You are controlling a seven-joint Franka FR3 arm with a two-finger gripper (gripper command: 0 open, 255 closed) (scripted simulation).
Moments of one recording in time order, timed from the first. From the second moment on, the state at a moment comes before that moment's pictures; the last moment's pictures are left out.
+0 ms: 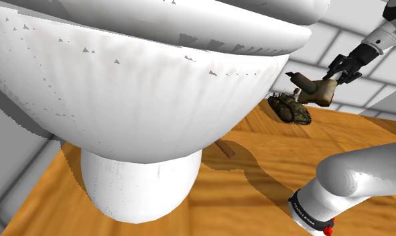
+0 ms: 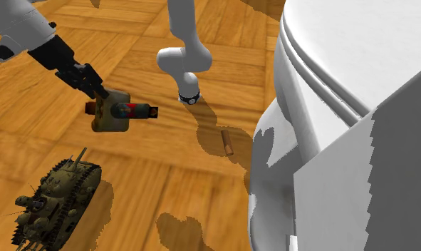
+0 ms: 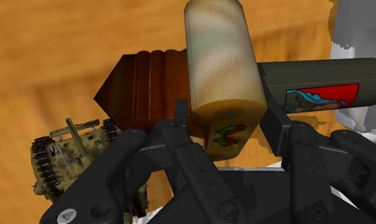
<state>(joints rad) -0.34 -0.47 -0.60 -2.01 0.09 1.51 -0.20</state>
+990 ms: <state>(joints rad) -0.36 -0.48 -0.62 -2.21 0.06 1.70 -0.25</state>
